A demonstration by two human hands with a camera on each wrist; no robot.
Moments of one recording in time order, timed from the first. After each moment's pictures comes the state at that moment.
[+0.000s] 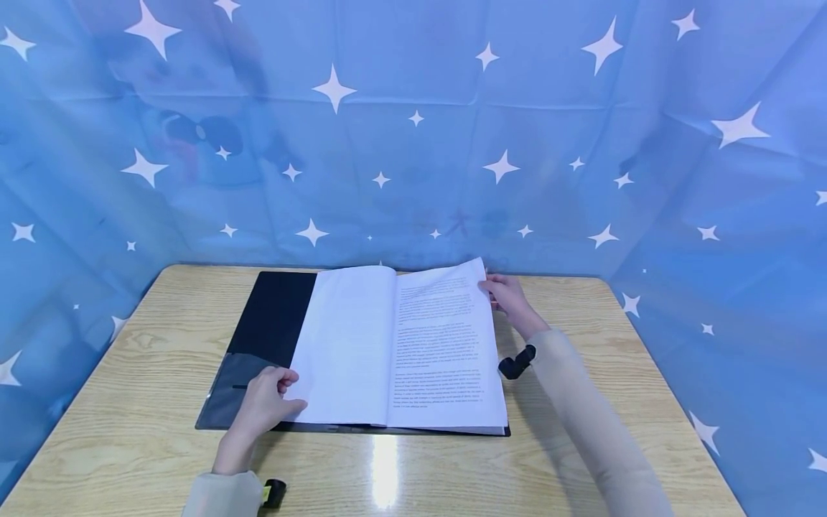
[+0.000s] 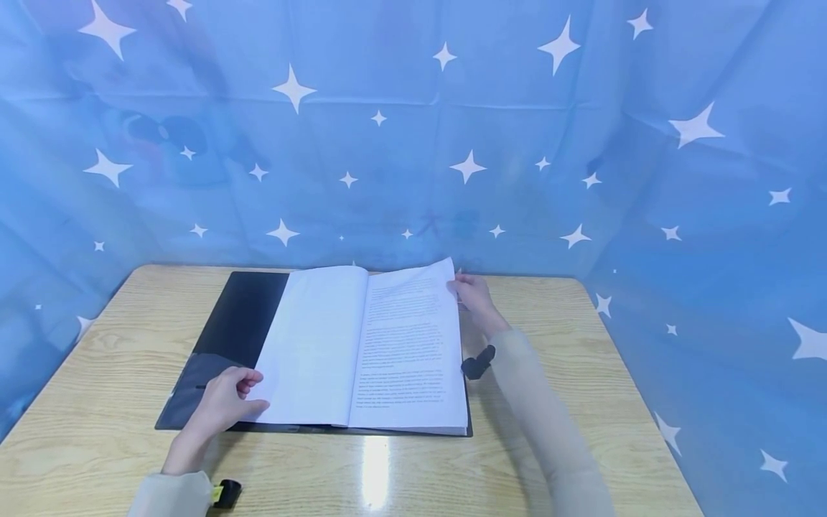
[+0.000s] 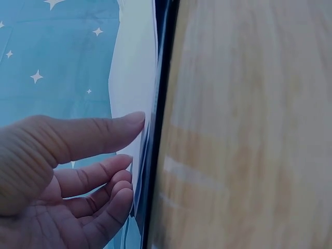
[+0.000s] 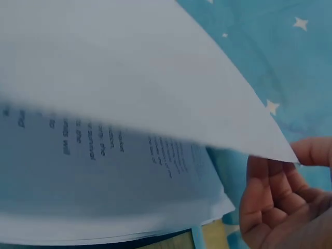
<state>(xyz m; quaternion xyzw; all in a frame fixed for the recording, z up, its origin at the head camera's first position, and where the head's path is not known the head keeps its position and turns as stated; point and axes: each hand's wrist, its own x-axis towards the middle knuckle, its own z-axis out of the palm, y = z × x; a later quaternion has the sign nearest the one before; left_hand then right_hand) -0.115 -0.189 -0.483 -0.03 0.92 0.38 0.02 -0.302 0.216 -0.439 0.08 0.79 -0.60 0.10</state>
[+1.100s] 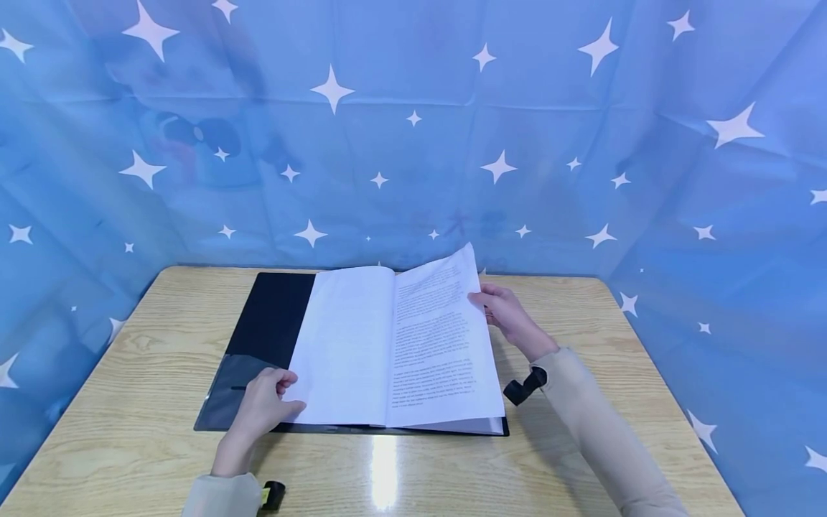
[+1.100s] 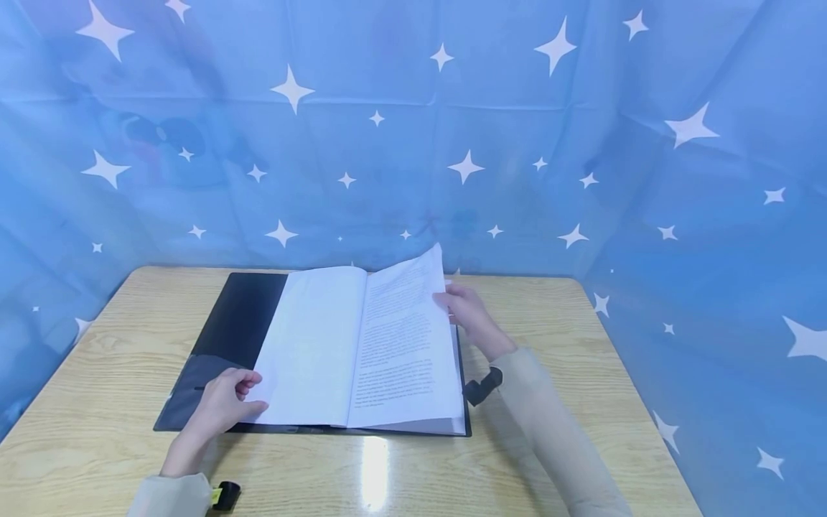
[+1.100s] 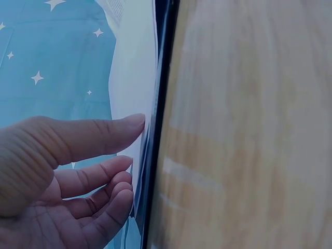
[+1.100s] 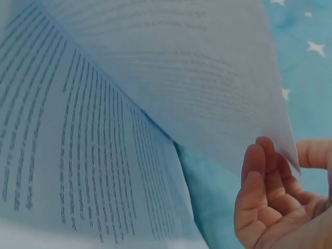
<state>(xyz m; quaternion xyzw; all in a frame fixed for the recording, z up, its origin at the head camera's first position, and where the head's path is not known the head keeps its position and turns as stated) -0.114 -0.188 -0.484 -0.03 0.92 0.38 0.02 -0.253 0.201 -0.410 0.01 0.74 -0.65 0.17</state>
